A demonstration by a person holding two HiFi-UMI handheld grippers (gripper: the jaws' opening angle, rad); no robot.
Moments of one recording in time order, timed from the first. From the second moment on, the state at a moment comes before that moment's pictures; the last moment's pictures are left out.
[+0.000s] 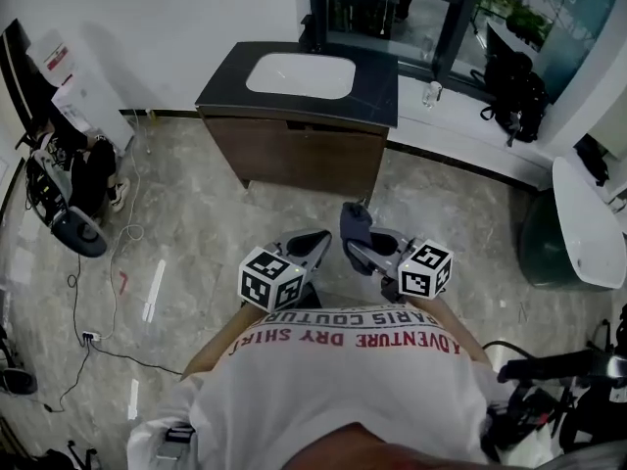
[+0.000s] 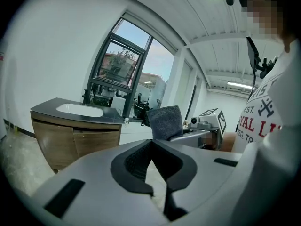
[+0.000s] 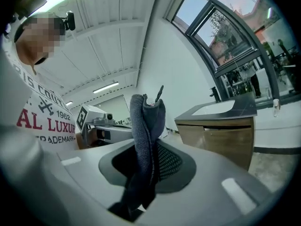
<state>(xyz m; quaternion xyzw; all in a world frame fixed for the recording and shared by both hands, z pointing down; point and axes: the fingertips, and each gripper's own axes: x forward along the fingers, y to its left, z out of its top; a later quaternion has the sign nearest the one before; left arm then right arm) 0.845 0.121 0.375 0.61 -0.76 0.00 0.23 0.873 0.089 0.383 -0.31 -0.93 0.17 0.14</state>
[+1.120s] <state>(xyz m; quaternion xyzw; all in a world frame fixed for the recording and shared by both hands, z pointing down) 0.331 0.069 0.359 0.60 -0.77 -0.01 0.22 0.368 0.029 0.355 -0.32 -0.93 0.13 0.14</state>
